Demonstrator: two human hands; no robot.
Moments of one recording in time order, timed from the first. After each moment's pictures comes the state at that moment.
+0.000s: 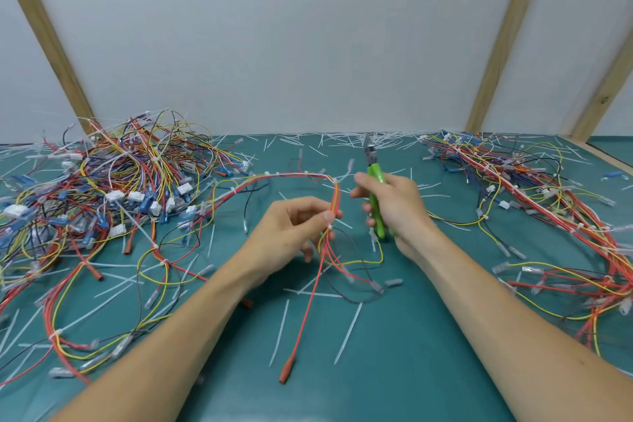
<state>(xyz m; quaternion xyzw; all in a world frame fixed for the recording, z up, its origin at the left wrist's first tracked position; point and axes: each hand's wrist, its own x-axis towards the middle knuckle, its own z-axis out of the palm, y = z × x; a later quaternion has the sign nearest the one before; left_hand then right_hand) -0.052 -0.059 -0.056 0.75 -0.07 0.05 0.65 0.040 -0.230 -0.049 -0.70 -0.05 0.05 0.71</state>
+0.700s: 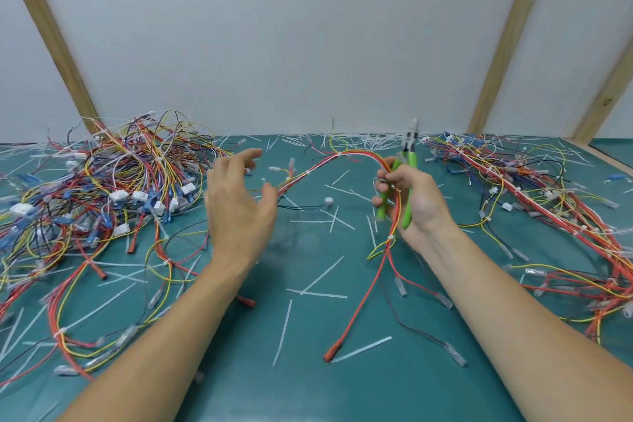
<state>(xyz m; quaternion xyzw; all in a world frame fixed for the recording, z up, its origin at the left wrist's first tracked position) -0.053 -0.028 -0.041 0.83 0.10 0.44 0.32 0.040 -0.242 -0.034 -0.49 -0.05 0.11 0.86</state>
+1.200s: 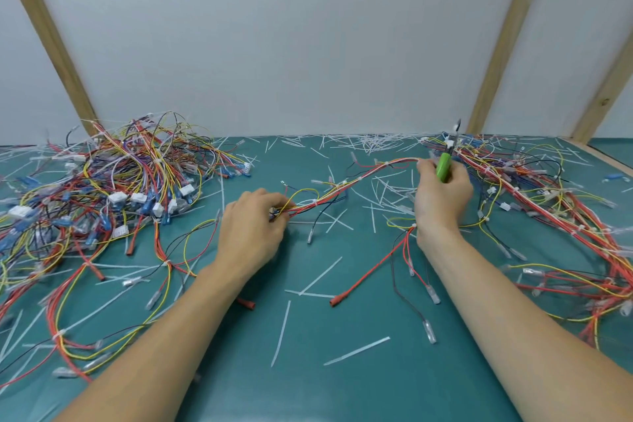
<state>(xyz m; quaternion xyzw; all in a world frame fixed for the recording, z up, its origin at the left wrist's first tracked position) -0.050 -0.028 -0.054 0.95 0.09 0.22 0.21 0.060 -0.256 -0.047 -0.64 0.12 -0.24 0.72</state>
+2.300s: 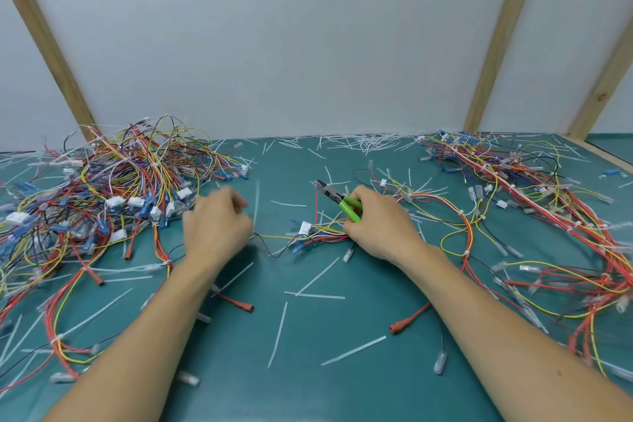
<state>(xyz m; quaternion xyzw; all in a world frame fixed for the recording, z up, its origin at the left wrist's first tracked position) -0.050 0.003 -0.048 0.93 0.24 0.19 0.21 0.031 -0.228 -0.062 -0.94 -0.20 -0.06 0.26</state>
